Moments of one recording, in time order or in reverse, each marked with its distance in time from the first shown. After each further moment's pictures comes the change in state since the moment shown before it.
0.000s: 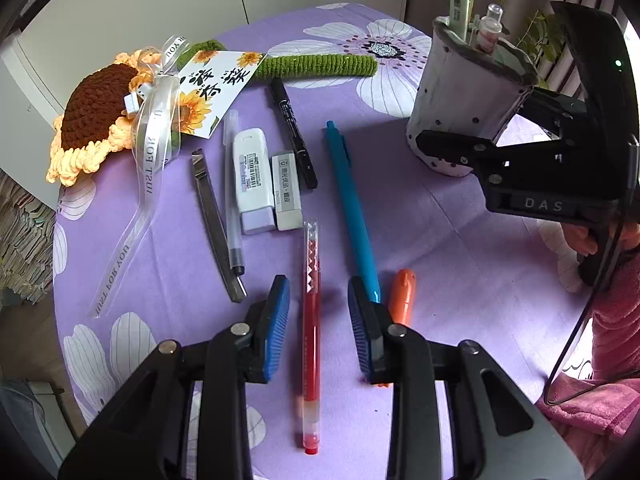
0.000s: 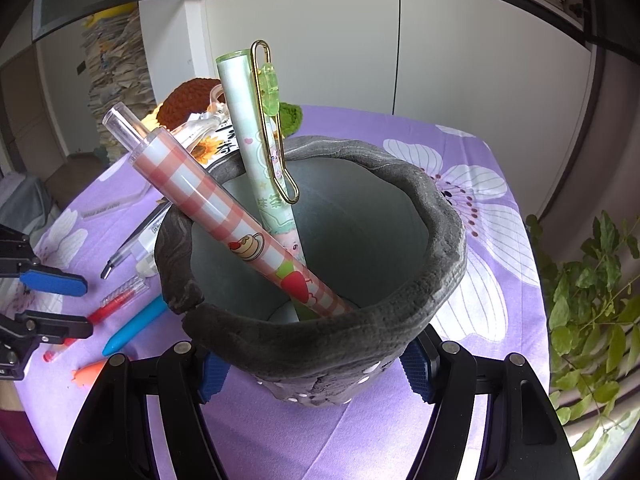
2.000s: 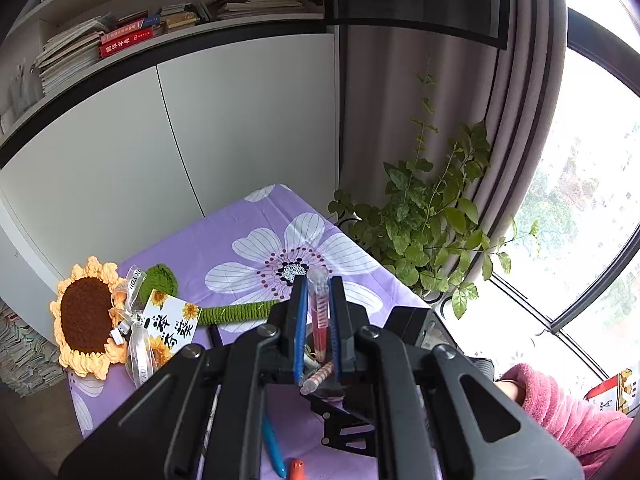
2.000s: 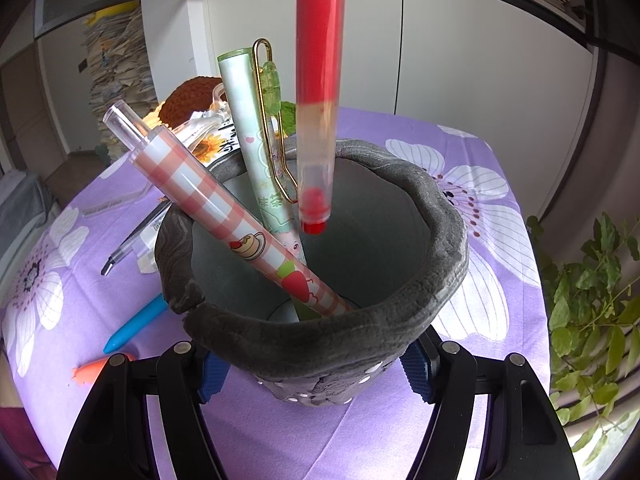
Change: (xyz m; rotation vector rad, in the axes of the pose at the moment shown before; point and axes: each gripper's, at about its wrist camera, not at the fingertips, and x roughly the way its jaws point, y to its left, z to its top) left arm -0.128 -0.068 0.126 0.110 -0.405 -0.118; right arm 0.000 0.004 0.000 -0.002 0.002 0.001
